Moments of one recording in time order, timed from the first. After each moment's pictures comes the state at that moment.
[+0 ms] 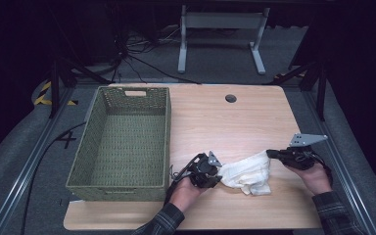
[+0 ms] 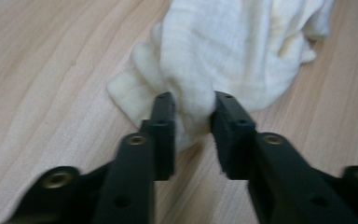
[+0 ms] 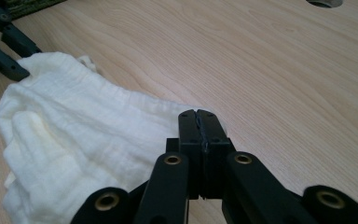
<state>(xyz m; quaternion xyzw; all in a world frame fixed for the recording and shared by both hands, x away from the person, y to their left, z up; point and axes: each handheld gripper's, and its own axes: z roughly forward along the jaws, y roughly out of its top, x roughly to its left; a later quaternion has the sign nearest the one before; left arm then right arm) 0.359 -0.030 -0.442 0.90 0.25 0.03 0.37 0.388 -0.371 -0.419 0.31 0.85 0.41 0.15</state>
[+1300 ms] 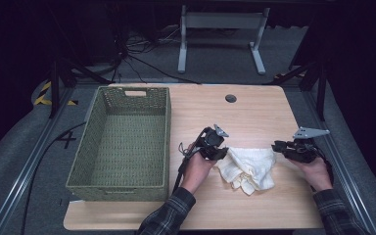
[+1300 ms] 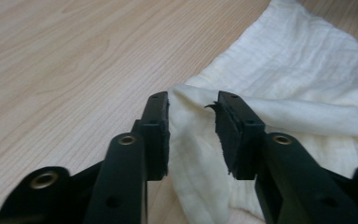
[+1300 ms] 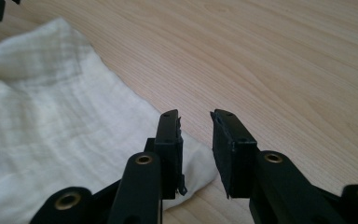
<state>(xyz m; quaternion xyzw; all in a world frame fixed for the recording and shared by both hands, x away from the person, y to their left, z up) 0.420 -0.057 -0.415 0.87 0.31 0.09 0.38 0.413 -0.395 -0.429 0.37 0.82 0.39 0.18</state>
